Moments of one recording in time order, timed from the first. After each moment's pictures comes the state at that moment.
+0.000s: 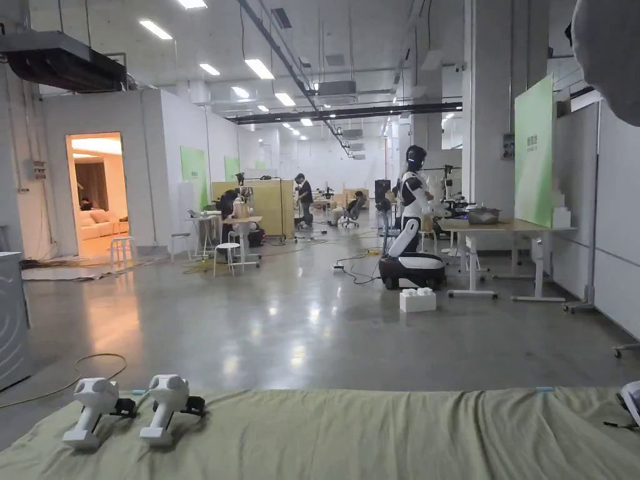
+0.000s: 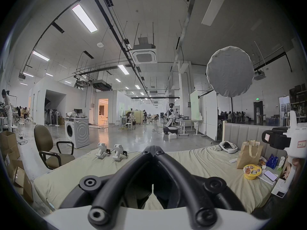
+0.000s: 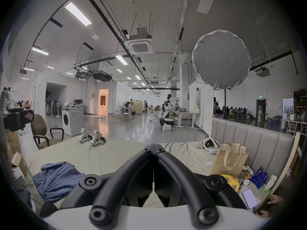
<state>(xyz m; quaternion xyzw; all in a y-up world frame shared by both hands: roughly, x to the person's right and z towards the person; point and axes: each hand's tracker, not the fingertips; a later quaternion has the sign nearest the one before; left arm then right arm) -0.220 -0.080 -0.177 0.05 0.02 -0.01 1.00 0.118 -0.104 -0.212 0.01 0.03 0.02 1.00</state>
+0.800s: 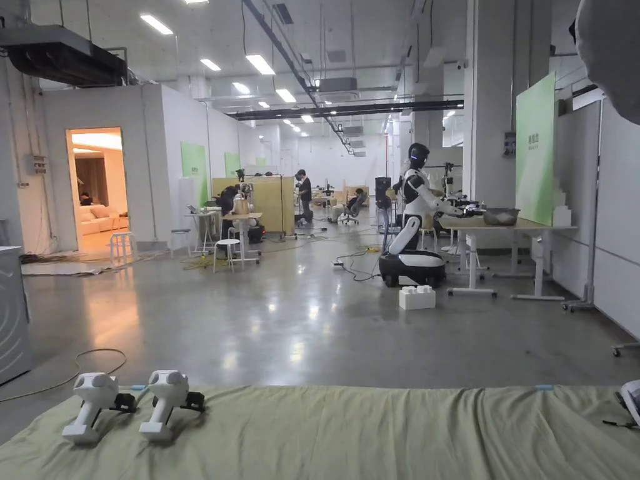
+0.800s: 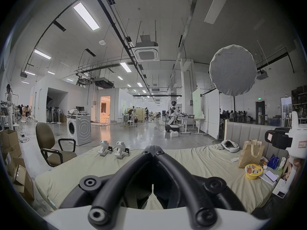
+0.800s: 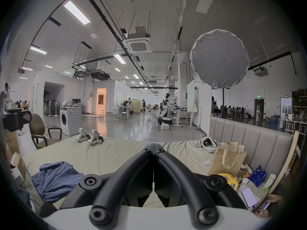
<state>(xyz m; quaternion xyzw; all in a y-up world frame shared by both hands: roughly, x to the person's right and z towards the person) -0.236 -0.089 -0.182 0.03 0.03 0.00 1.00 0.118 -0.107 -0.214 0.00 0.02 0.02 1.00</state>
